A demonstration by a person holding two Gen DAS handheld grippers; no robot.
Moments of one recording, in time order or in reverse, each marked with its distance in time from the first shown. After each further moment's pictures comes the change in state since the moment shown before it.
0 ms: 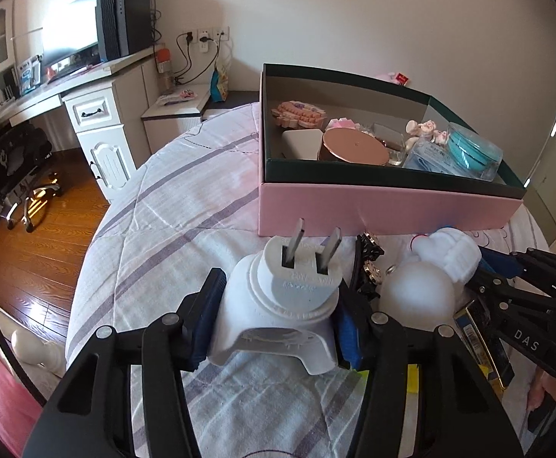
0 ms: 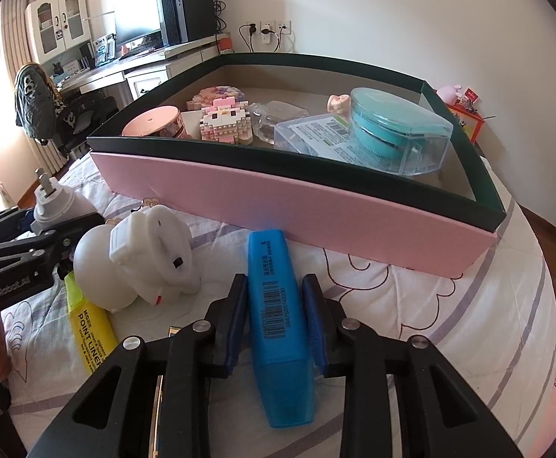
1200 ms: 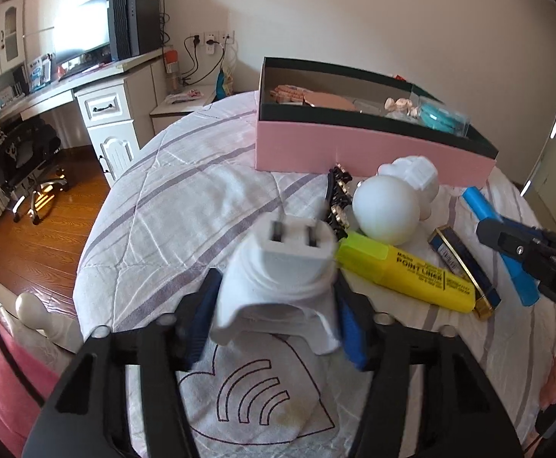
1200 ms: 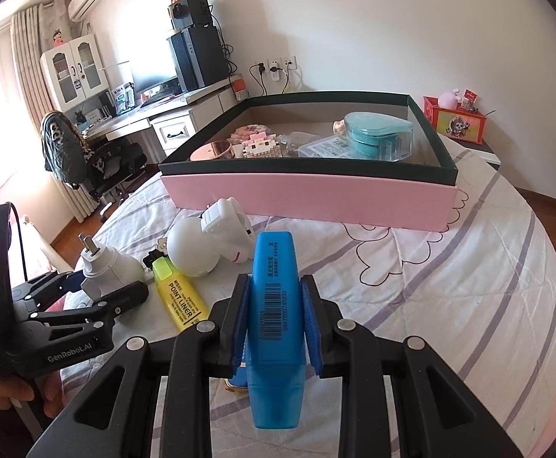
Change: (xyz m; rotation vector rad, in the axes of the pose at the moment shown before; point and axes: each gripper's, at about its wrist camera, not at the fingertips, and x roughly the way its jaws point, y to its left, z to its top) left arm -0.043 -0.003 -0.059 -0.031 -0.038 0.002; right arm -0.061 0.006 -0.043 0.103 -0.152 0.129
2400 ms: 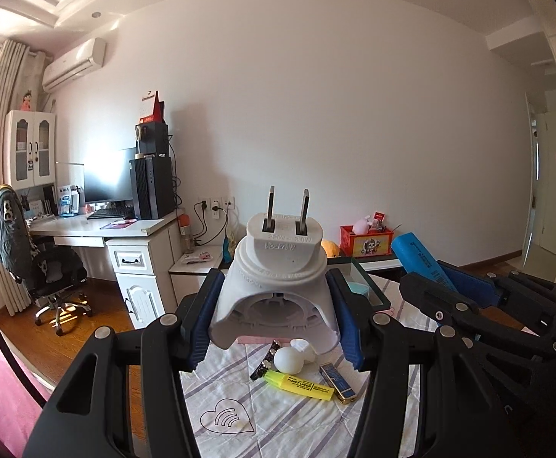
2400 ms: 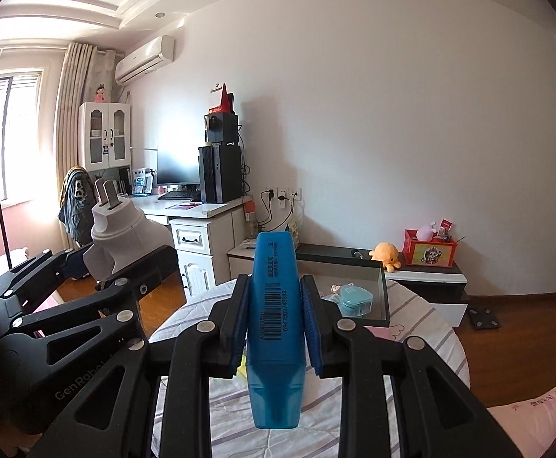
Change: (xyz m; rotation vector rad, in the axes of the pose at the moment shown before) left arm -0.235 -0.078 0.012 0.116 -0.580 0.057; right arm -0.197 0.086 0.006 -0.149 -0.465 -0.075
